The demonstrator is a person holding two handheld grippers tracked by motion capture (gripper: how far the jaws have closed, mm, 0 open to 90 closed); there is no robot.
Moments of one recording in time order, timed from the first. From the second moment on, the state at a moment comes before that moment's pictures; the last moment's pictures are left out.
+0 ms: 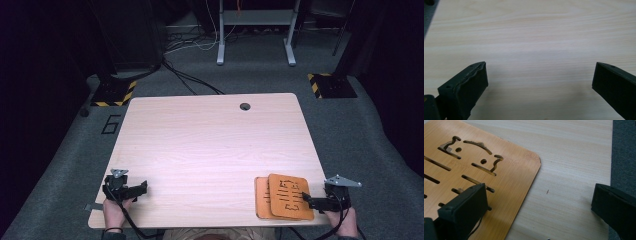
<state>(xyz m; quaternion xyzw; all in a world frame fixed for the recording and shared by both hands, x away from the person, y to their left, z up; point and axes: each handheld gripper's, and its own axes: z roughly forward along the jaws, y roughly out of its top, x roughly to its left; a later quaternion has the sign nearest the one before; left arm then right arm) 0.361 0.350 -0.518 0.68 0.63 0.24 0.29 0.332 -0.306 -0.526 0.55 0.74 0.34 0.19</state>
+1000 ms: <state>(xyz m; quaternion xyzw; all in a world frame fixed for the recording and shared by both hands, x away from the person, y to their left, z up) 0.381 0.213 -0.489 0.79 0.47 0.16 0.35 0.332 -0.306 -0.526 0.55 0.74 0.34 0.19</state>
